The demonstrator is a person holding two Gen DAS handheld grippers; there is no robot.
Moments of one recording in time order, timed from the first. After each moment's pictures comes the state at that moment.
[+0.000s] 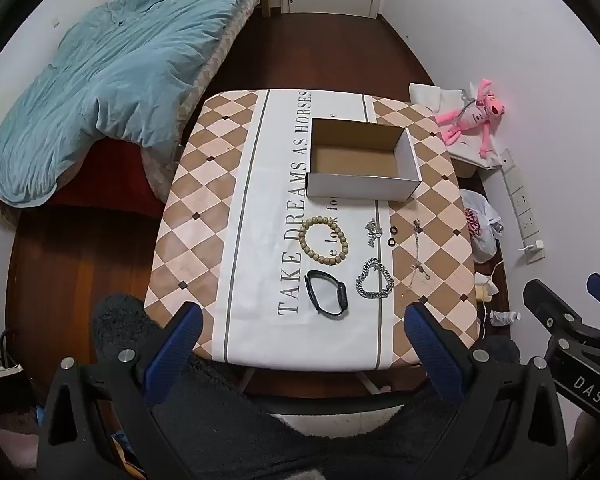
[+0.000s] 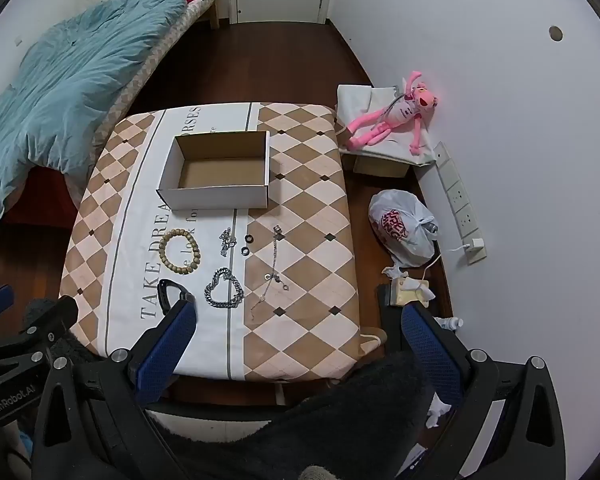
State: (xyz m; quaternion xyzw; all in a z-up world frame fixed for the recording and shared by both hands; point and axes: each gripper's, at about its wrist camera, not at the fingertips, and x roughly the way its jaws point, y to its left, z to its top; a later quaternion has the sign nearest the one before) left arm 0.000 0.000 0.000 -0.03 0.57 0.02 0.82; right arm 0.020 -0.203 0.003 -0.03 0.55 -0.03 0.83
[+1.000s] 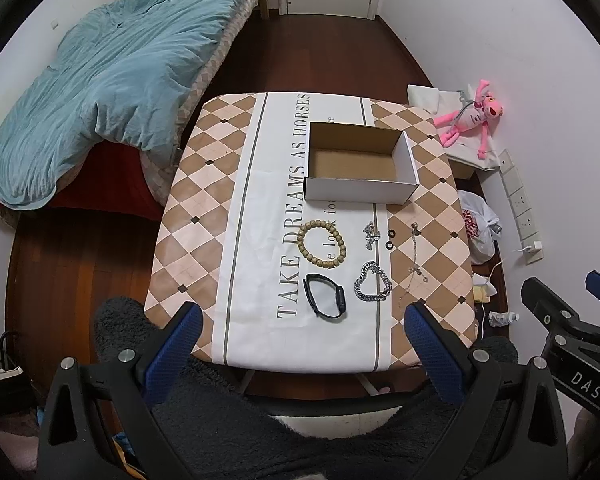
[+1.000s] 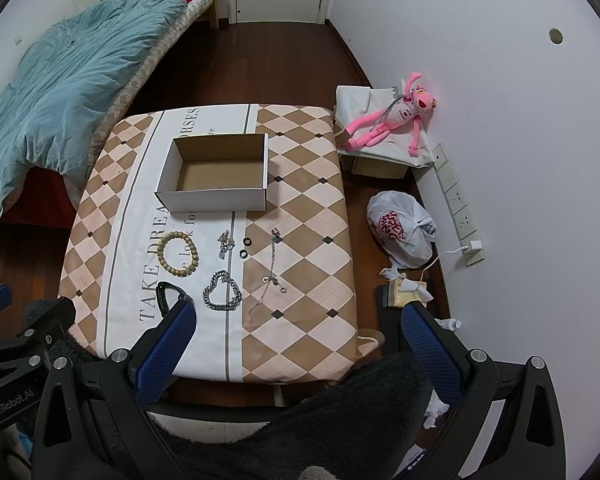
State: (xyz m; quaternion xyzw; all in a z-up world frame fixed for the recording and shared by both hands) left arm 0.005 -0.004 0.009 -0.03 0.57 0.02 0.82; right arm 0.024 -0.204 0.006 -0.04 0.55 -0.03 0.83
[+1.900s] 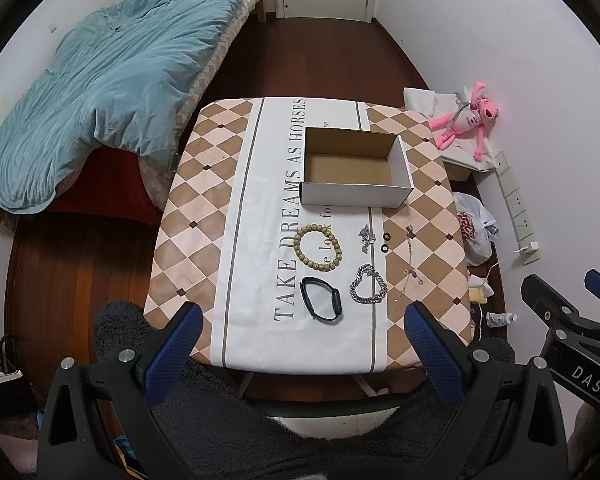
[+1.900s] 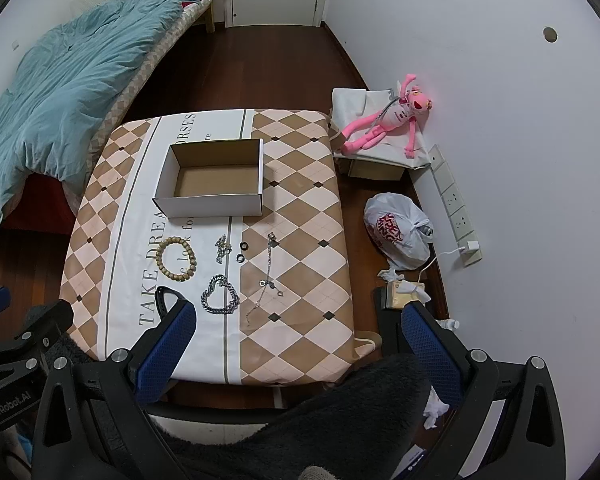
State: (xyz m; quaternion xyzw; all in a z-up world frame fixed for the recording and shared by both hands) left arm 0.012 -0.010 0.017 -0.03 0.57 0.02 0.82; right arm 0.025 -0.208 0.013 -0.04 0.55 -0.03 0.83
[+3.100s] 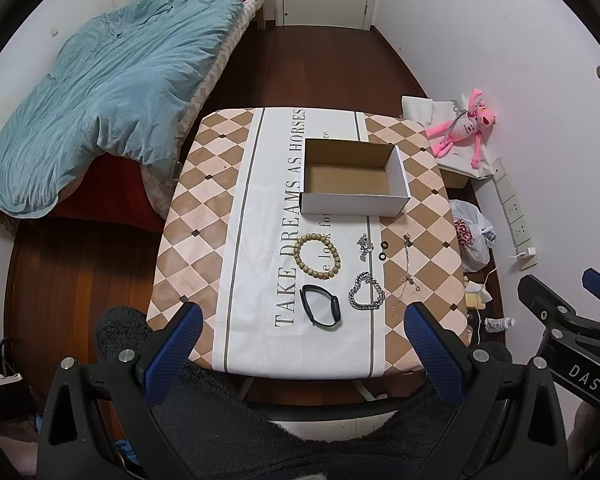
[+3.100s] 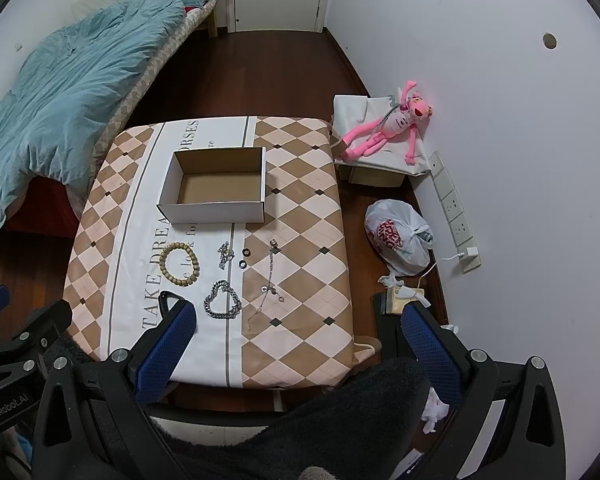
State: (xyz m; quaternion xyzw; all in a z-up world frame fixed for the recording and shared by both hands) left arm 0.009 -0.009 0.026 -0.03 0.55 0.01 0.83; right arm 0.027 -0.209 0.026 -0.04 0.54 -0.03 0.84
